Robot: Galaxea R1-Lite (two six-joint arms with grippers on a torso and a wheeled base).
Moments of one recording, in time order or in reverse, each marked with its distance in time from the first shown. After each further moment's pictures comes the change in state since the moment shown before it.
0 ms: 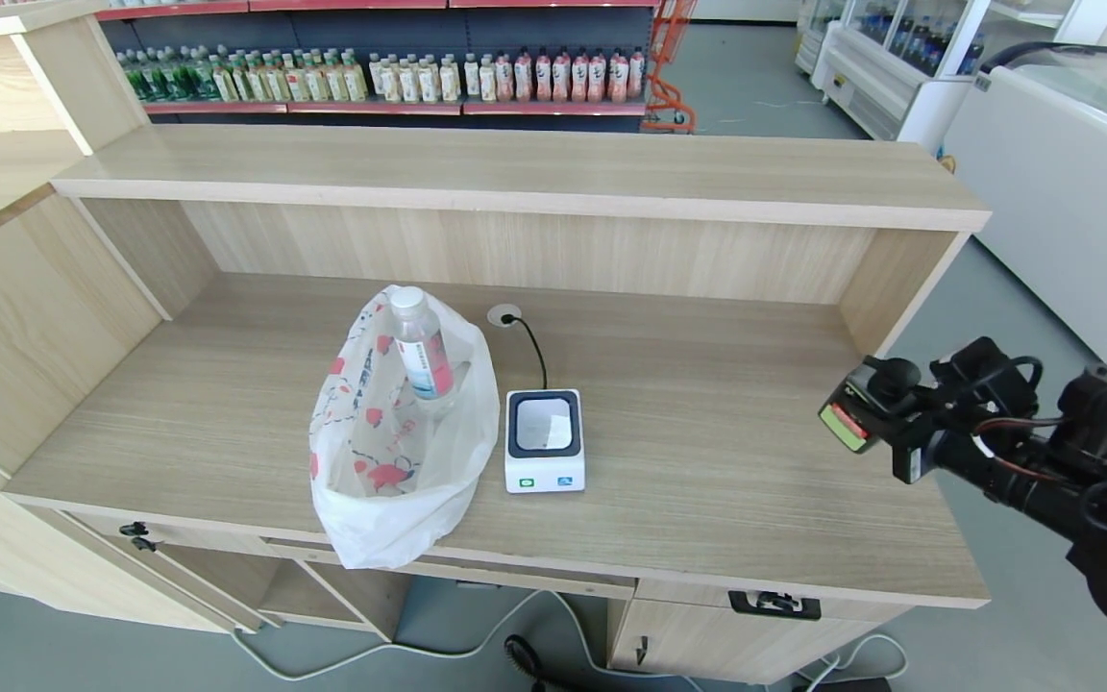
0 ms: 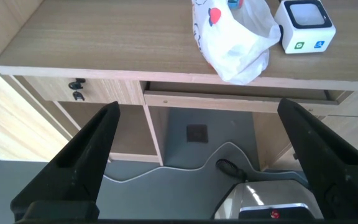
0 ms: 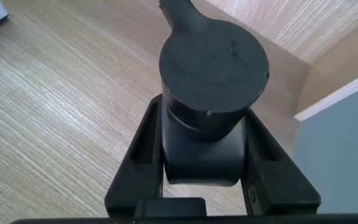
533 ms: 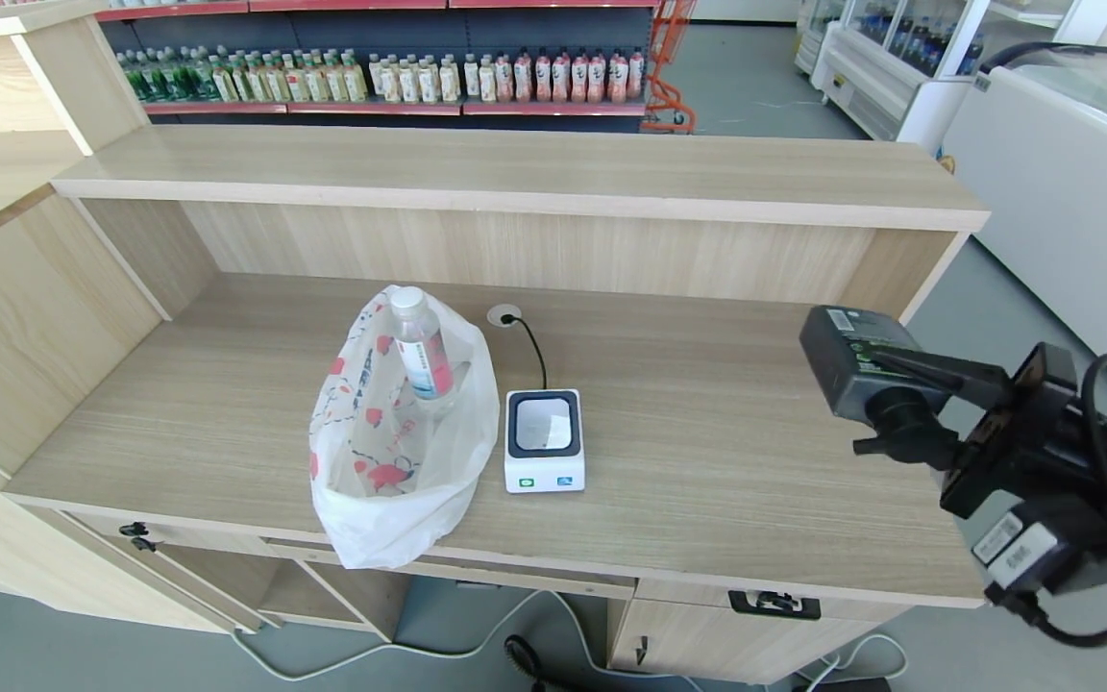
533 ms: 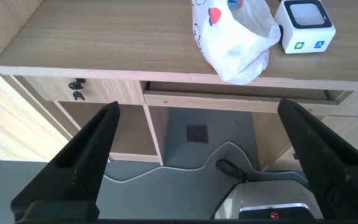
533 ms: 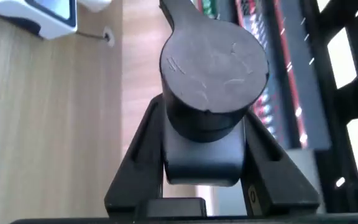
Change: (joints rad) left arm 0.001 0.000 0.000 0.000 0.000 0.000; right arm 0.206 -0.392 0.112 0.049 0.342 -1.131
